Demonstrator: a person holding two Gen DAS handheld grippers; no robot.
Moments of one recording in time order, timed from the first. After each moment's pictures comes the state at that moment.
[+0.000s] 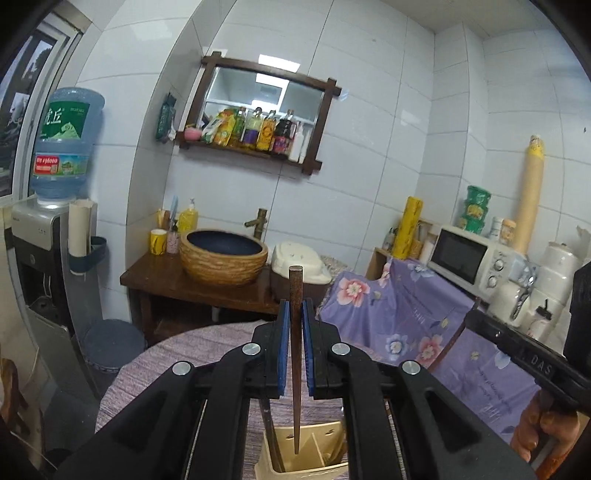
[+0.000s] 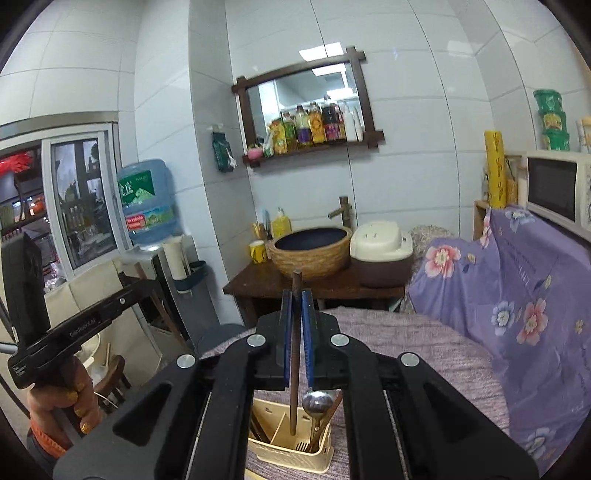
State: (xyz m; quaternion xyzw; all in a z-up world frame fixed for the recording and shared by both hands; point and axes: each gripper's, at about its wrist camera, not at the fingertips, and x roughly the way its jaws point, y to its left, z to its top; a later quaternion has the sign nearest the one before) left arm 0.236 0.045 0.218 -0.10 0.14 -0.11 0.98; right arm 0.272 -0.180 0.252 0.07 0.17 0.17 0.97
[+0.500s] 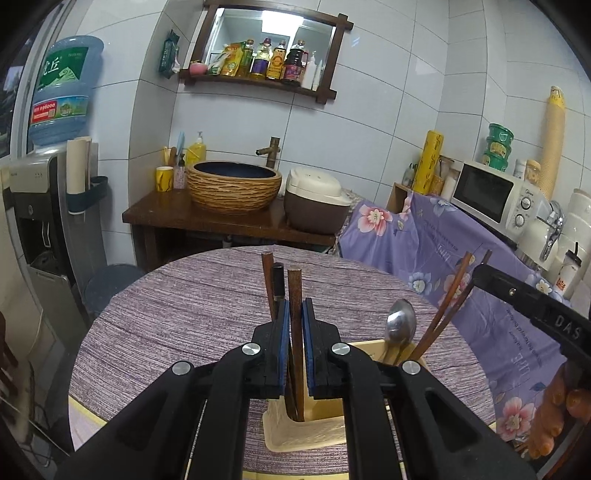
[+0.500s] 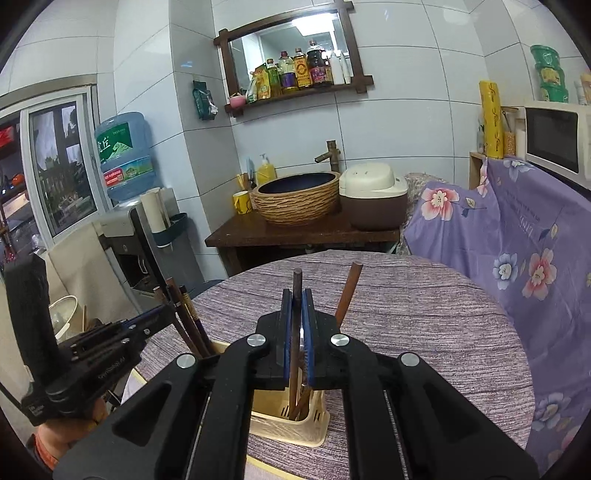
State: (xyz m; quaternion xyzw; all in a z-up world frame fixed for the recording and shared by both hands) left arm 0.257 0.033 0.118 -0.08 0.23 -0.10 0.96; right arm 0.291 -0.168 0.167 0.07 0.23 0.15 0.96
